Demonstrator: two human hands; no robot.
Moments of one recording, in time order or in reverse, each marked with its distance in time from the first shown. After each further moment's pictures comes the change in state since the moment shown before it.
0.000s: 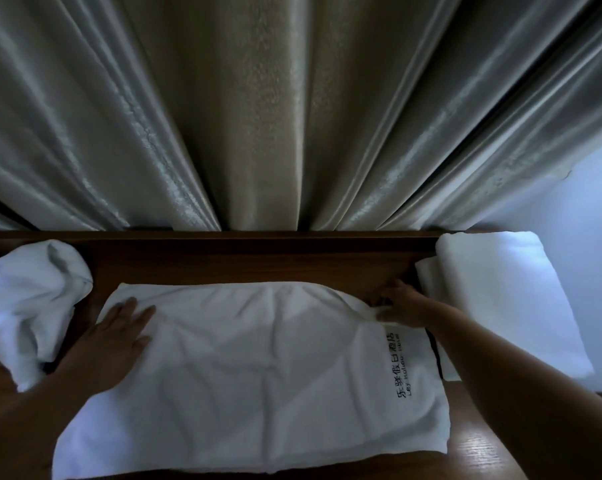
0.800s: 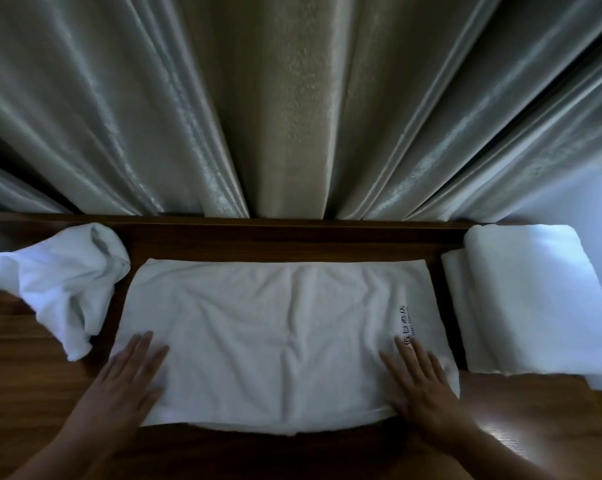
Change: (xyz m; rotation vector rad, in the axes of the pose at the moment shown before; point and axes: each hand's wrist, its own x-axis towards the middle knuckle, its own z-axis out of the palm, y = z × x) left_hand -0.120 0.000 0.027 -0.001 0.081 0.119; right_hand -0.112 -0.003 0.168 -0.247 0.348 -0.277
